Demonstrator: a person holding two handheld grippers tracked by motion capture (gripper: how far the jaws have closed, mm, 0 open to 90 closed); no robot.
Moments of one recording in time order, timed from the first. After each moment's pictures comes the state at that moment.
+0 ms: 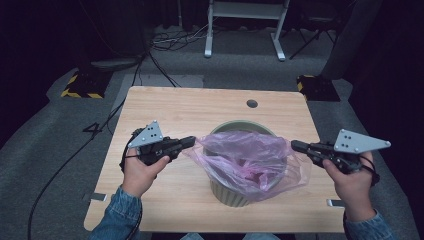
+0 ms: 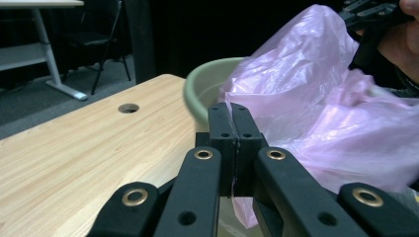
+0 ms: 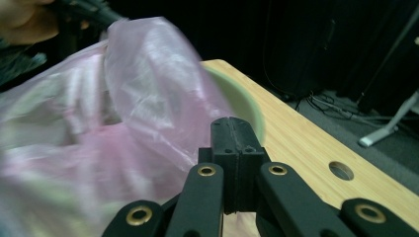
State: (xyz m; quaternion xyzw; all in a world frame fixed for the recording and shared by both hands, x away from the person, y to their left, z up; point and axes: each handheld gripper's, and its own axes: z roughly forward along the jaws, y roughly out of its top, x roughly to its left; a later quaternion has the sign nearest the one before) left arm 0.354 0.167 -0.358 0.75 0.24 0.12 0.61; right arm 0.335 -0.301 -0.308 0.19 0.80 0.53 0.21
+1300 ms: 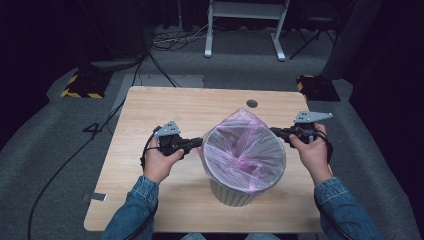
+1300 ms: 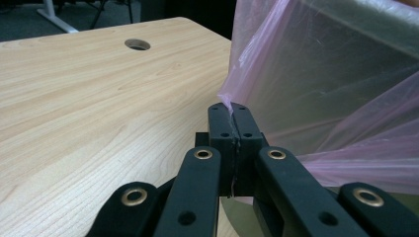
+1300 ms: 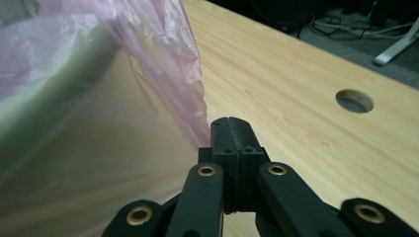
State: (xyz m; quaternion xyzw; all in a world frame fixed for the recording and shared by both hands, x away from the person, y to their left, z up) left arm 0.409 0.142 -0.422 0.76 0.32 0.05 0.56; right arm 0.447 -0.278 -0.386 0.30 0.82 0.47 0.14
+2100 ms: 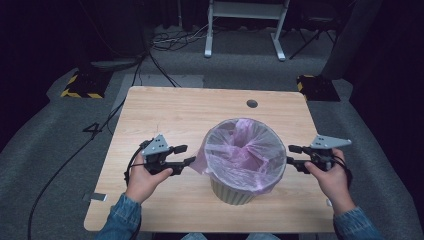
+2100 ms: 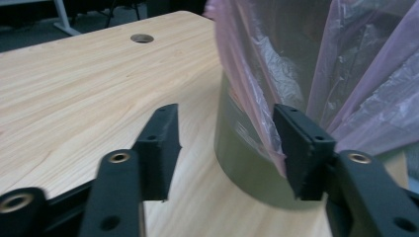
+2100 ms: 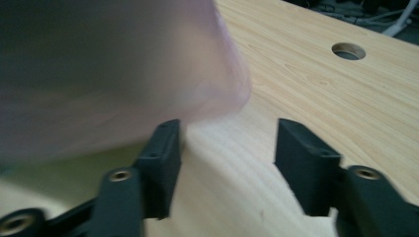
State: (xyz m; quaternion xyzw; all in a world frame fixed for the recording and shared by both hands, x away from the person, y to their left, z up) left arm 0.348 0.175 -0.414 0.79 0.28 0.11 0.54; right arm 0.378 -0.324 -0.408 0.31 0.82 0.46 0.15
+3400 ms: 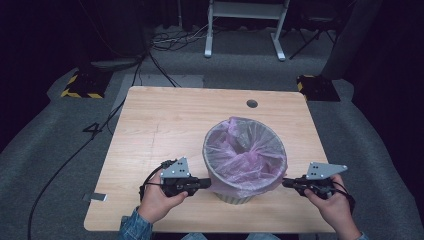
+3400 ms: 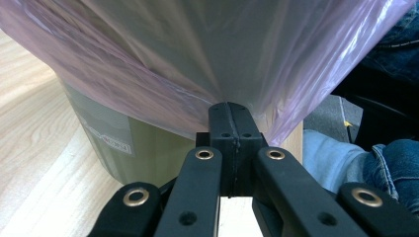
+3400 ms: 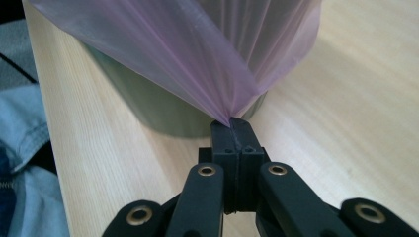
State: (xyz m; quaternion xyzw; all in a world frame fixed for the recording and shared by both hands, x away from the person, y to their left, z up) left arm 0.312 0.120 -0.426 0.83 0.19 0.01 0.53; right arm 0.319 -0.306 -0.429 0.23 0.87 0.42 0.10
